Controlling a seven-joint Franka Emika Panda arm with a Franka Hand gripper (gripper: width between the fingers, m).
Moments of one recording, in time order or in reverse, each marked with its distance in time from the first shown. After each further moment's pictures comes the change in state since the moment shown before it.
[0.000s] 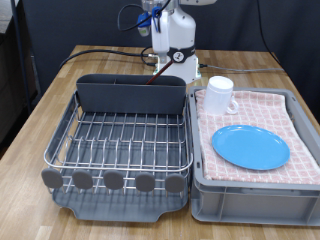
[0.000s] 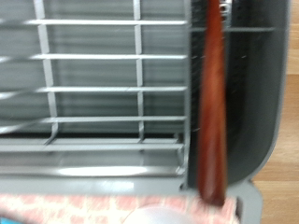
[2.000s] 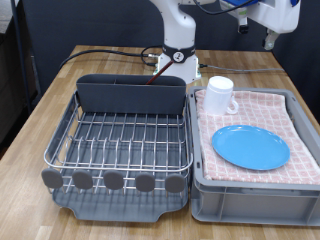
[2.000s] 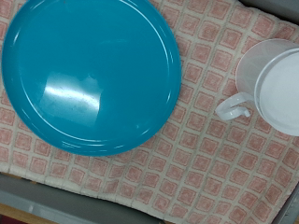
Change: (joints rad) arm 0.140 0.239 0.266 0.401 0.019 -0.115 0.068
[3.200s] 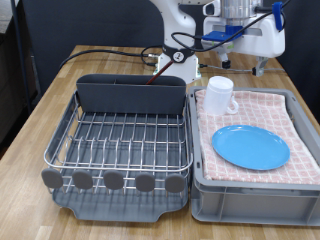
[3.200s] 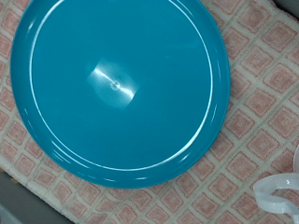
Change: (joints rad) arm 0.001 0.013 -0.030 -0.268 0.147 0.466 -0.449
